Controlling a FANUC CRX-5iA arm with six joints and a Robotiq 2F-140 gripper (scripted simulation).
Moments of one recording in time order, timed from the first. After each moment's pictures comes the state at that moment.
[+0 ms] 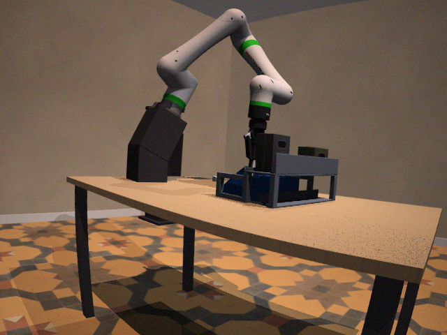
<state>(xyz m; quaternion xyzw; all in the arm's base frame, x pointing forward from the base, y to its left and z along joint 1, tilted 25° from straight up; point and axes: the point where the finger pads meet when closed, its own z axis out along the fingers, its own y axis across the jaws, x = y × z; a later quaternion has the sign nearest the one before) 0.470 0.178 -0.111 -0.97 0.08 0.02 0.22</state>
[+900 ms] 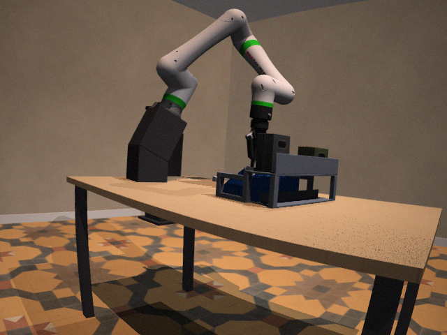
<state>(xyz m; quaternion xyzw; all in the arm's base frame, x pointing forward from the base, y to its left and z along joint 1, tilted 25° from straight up) 0.481 0.176 -0.110 -0.97 0.08 0.02 0.22</state>
